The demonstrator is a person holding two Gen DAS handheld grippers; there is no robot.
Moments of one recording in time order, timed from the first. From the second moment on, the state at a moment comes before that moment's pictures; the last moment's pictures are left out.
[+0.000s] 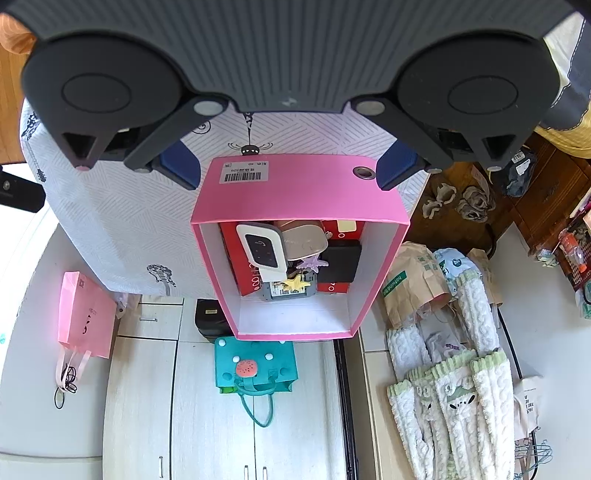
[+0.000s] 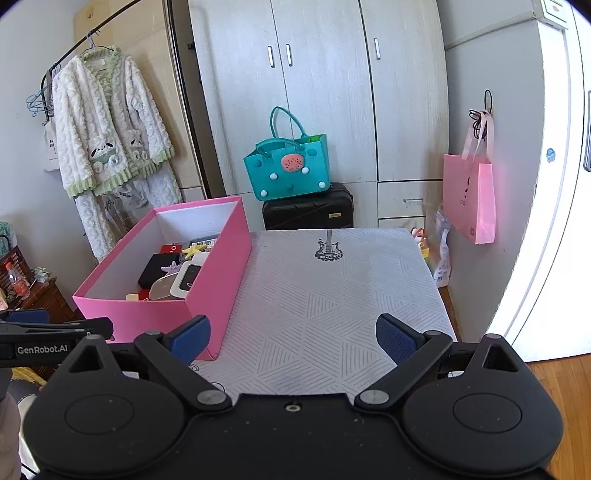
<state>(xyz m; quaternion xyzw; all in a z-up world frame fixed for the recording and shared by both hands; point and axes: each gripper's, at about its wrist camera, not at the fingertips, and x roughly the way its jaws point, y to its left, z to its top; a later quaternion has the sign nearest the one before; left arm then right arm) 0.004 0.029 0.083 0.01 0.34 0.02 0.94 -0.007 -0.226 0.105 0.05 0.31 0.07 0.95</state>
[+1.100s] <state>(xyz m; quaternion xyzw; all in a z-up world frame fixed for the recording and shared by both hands) -0.018 0.014 0.072 0.03 0.30 0.01 0.95 -0.031 -0.229 0.096 0.05 0.26 0.05 0.96</state>
